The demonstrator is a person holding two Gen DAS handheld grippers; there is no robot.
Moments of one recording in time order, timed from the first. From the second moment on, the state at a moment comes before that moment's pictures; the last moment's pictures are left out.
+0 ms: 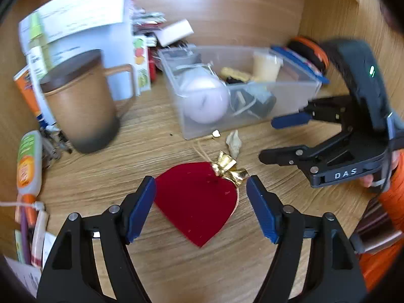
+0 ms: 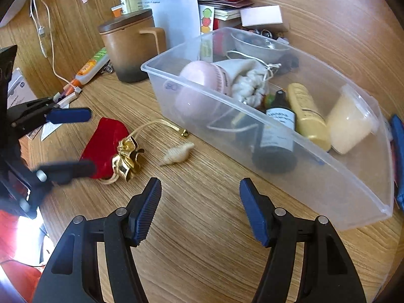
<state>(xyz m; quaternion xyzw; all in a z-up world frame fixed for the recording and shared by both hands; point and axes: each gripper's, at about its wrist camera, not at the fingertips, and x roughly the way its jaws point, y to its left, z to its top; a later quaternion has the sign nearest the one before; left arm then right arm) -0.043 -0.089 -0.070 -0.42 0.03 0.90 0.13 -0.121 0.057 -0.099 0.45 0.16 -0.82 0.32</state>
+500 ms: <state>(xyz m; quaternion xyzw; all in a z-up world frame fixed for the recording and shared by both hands) -0.064 -0.091 -0.094 -0.44 0.04 0.89 0.10 -0.133 0.014 -0.110 0.46 0.17 -0.80 0.33</state>
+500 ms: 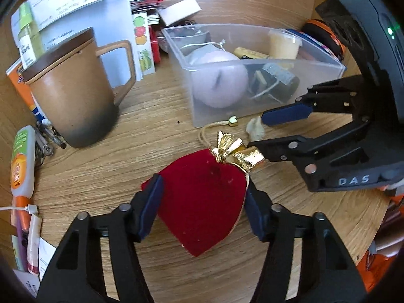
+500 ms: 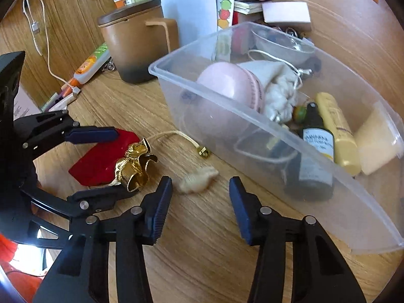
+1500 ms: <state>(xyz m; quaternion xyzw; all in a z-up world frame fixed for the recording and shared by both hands) -0.048 -0.077 -0.041 -0.38 -0.02 0.92 0.09 -0.079 0.044 -0.071 0.38 0.19 -0.84 0.33</state>
